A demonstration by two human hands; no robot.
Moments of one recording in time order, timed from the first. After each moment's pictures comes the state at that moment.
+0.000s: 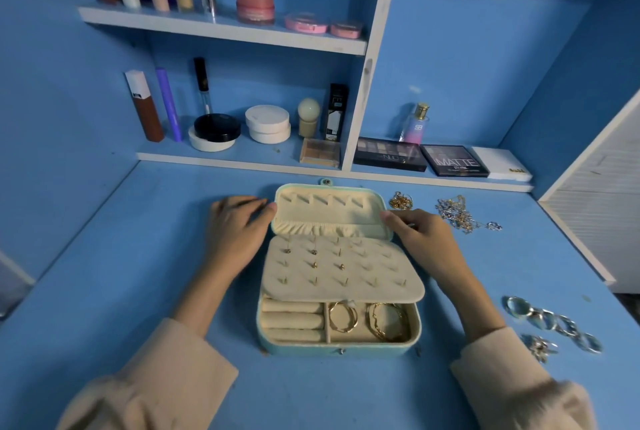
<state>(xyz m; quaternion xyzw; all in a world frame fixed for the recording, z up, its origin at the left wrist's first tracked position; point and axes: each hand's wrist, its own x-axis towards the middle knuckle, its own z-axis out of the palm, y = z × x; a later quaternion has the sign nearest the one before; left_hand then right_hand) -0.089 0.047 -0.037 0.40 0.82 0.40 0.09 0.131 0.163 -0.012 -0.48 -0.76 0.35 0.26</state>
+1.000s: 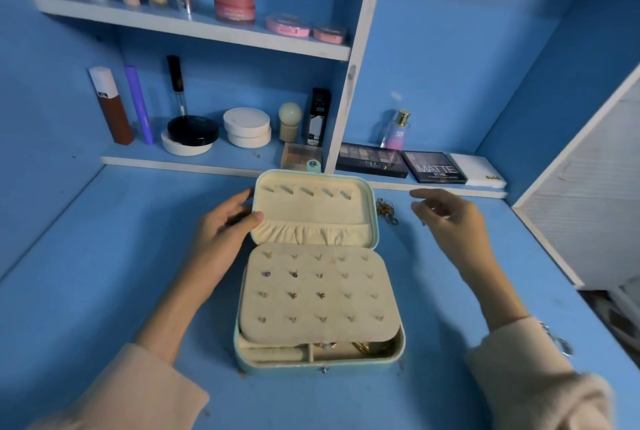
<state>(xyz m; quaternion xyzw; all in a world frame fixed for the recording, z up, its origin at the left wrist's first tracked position) -0.079 0.048 -0.027 0.32 0.67 0.61 0.28 0.163 0.200 0.001 -0.48 -0.73 0.31 0.38</state>
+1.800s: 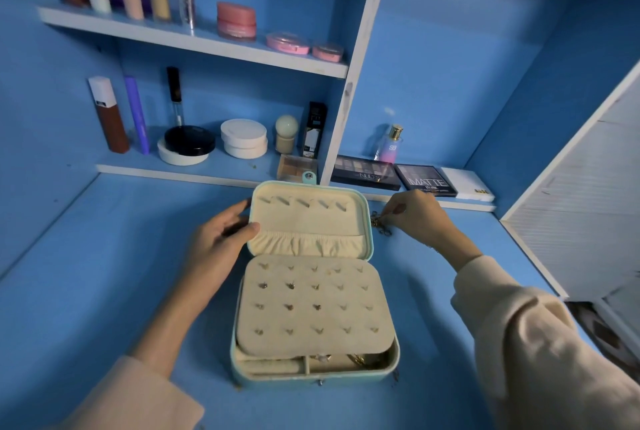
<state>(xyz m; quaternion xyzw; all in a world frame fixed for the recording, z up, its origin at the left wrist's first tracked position) -0.079 0.047 -0.027 0.32 0.66 0.61 0.29 0.131 0.249 0.007 -0.51 -0.84 0.16 0.11</state>
